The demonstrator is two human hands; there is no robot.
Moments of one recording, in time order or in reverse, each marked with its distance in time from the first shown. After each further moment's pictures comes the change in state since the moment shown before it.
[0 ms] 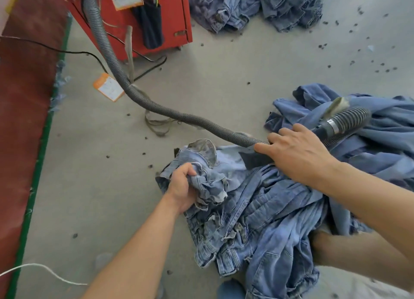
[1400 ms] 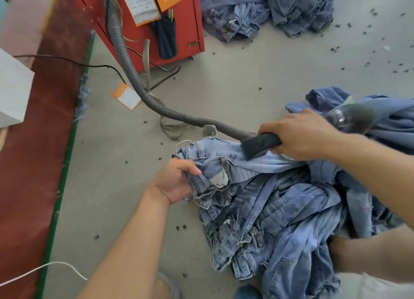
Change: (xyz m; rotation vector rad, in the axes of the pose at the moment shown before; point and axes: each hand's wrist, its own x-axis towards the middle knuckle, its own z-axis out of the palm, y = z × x) left_hand -0.054 0.070 0.002 0.071 -0.162 -0.022; right_hand 0.033 0.011 -0.049 0.339 -0.103 0.072
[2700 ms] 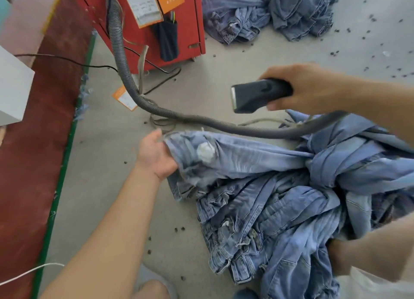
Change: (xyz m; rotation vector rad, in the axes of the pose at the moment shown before) left_hand 0.021 0.054 -0.028 -0.456 0.071 0.147; right_hand 0.025 0.034 -0.066 0.392 0.185 -0.066
